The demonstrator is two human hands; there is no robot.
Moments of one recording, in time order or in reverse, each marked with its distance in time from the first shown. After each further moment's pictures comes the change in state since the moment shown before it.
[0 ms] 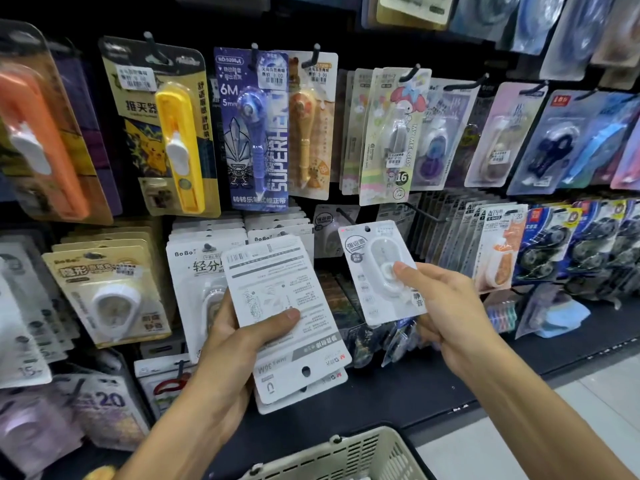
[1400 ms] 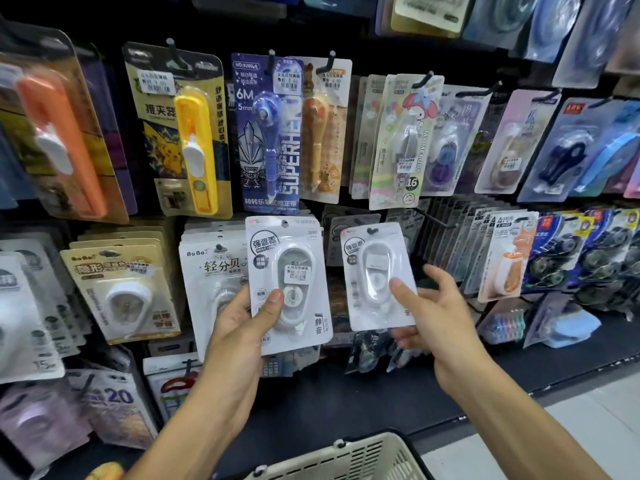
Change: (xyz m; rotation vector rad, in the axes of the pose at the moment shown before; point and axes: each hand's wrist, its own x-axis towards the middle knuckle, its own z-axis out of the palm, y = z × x) left_hand 0.003 -0.003 0.001 -0.033 -0.023 0.102; right_hand -0.001 0.019 0.013 -0.030 0.070 0.019
